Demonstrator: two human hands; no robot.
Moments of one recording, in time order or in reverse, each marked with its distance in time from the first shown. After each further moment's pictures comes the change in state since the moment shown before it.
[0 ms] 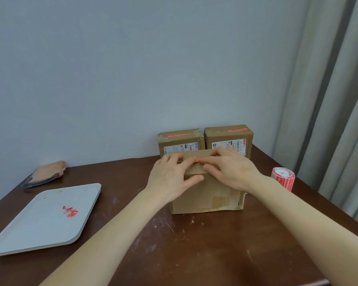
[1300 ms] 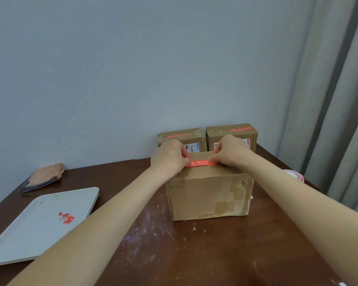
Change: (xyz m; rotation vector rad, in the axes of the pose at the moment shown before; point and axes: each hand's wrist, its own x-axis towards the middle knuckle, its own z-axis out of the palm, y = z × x) left_hand 0.059 -0.002 -0.019 -0.303 -0.052 -0.277; right_hand 0.055 0.007 -0.016 0.364 -0.083 0.418
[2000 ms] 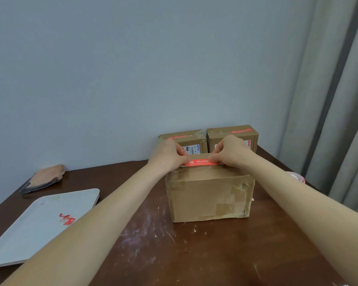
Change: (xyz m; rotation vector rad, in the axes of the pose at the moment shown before) left_hand 0.003 -0.003 -0.011 -0.224 -0.091 -0.077; right_hand -0.005 0.000 -0.004 0.105 0.008 -0.021
